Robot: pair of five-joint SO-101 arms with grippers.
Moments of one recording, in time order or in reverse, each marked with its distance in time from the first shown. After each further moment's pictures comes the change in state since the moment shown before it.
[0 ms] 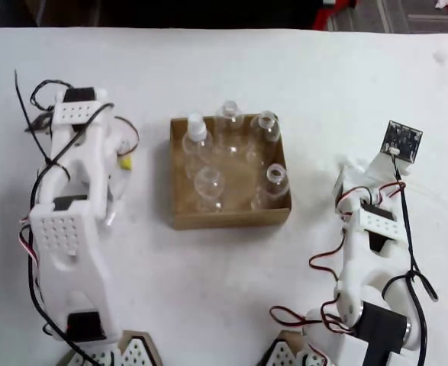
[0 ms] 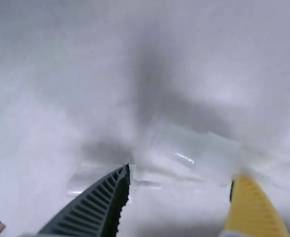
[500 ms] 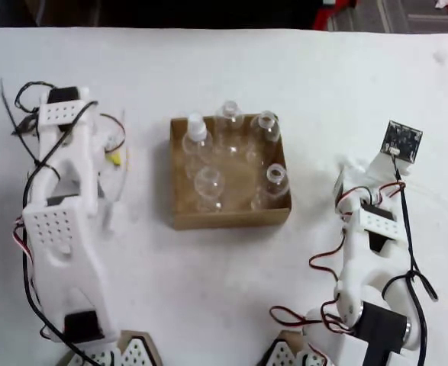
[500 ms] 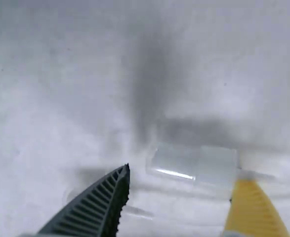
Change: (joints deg) left arm -4.8 4.0 -6.5 0.9 0.0; right arm 0.0 0.0 0.0 0.0 0.0
